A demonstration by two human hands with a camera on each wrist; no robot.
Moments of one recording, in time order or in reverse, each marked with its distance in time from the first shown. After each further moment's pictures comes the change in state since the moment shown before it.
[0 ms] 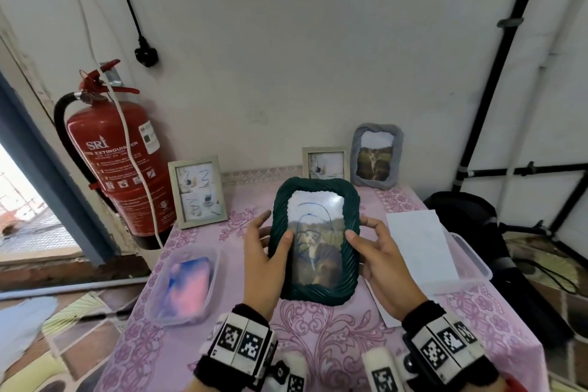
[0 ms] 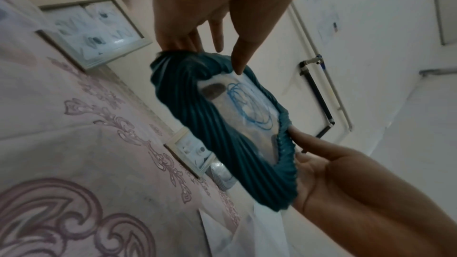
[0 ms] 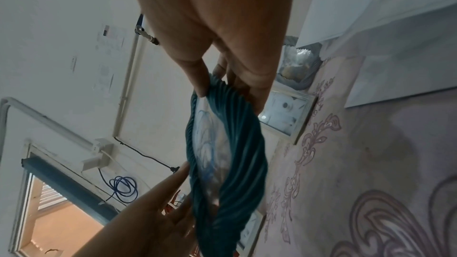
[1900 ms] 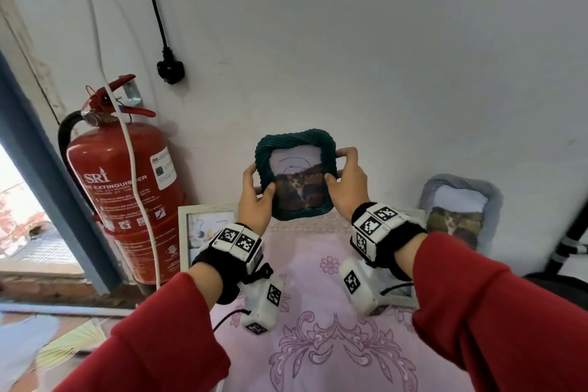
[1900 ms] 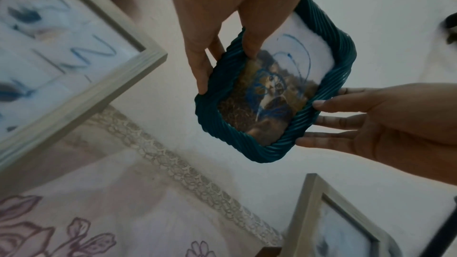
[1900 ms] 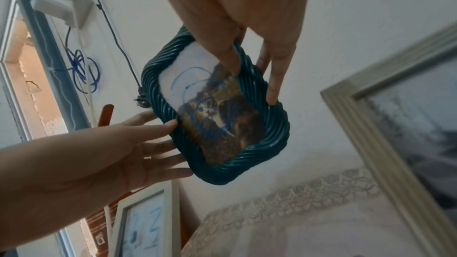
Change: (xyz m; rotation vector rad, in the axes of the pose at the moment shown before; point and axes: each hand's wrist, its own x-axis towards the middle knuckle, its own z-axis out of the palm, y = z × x) left_hand 0.291 -0.015 -0.016 0.100 0.057 0.036; right_hand 0.297 -0.034 0.130 -0.845 0.097 -0.334
